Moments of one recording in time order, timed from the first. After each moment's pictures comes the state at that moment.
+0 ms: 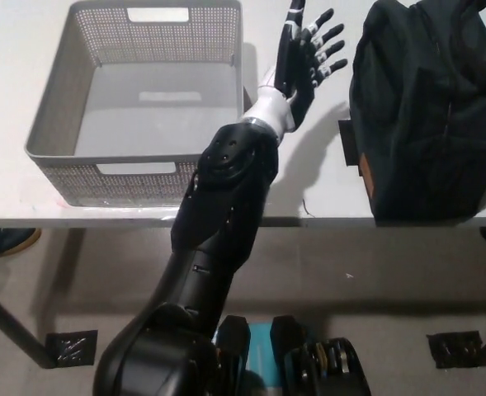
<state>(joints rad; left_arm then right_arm) -1.04 -0.18 0.13 0.81 -0.23 0.06 -0.07 -0.78 -0.41 -0.32 0.64 0.34 -0.16 0.09</state>
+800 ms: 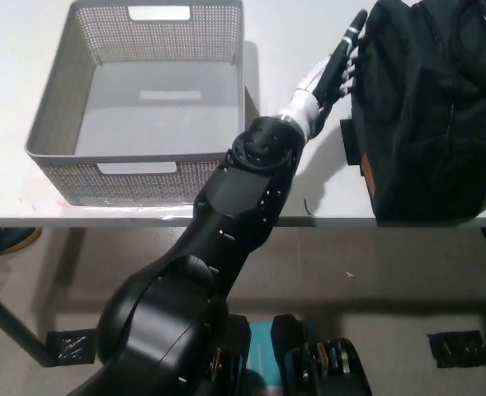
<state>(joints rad) -1.22 -0.17 -0.01 1.22 -0.10 -0.08 -0.05 -1.08 -0.37 -0.33 1.20 0.38 -0.15 0.25</state>
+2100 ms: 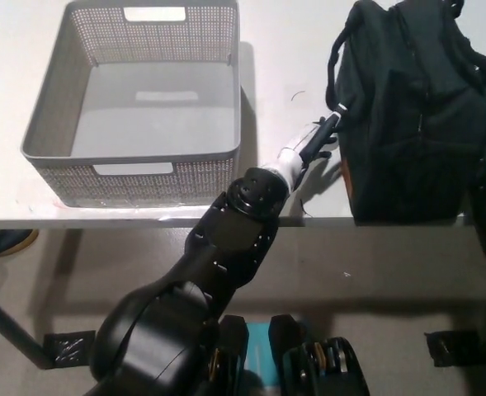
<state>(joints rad) -1.14 -0.16 -0.12 1.34 0.03 -0.12 -0.03 -1.04 -0.24 -0.39 1.37 0.39 -0.26 0.25</state>
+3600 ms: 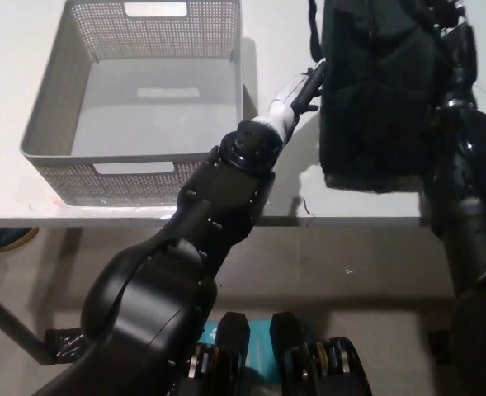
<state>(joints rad) -1.28 -0.14 -0.07 1.39 0.02 -0.09 -0.01 -1.02 -0.10 -0.36 0.90 0.40 -0.21 -0.03</state>
